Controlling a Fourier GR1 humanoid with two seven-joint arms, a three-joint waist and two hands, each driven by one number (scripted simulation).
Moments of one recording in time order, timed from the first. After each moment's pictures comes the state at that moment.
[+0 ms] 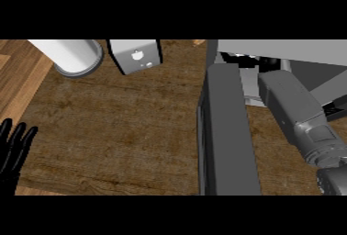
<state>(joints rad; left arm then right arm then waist) 0.27 0.07 0.25 -2.05 0.32 -0.43 -0.09 -1.14 -0.24 -0.18 -0.13 0.02 -0.48 -0.69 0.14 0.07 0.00</state>
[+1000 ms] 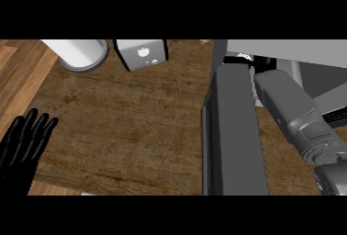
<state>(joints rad) 0.20 0.06 0.17 -2.04 0.22 -0.42 -0.07 -1.18 -0.23 -0.12 -0.05 0.10 -0.57 -0.63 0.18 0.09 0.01</state>
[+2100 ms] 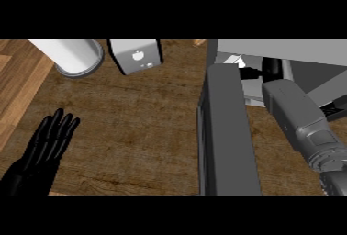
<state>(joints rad) 0.20 0.00 0.06 -2.05 0.12 -0.39 -0.08 -1.10 -0.26 -0.17 -0.06 0.06 -0.39 -0.68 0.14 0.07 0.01</state>
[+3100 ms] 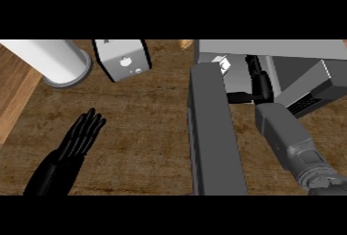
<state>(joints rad) 0.17 0.01 -0.04 -1.94 0.08 -0.38 -0.09 -0.95 -0.19 -0.23 -0.09 0.01 -0.16 -0.84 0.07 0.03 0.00</state>
